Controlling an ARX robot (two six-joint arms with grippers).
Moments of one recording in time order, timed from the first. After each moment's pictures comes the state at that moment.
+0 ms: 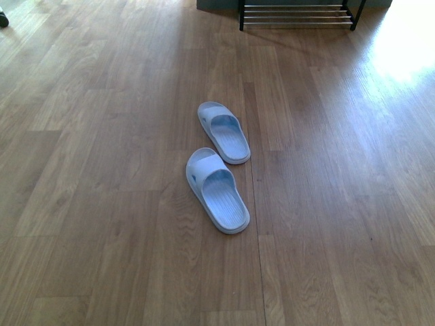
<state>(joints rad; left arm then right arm) 0.00 0.02 0.01 0.00 0.00 -0.01 0.00 0.00 0.02 0.00 0.00 0.00</state>
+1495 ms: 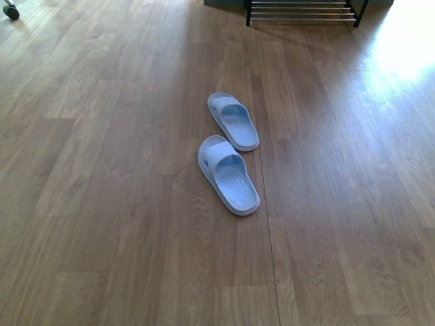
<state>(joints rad) 0.00 0.02 0.01 0.00 0.00 -0.01 0.00 0.00 0.02 0.00 0.00 0.00</state>
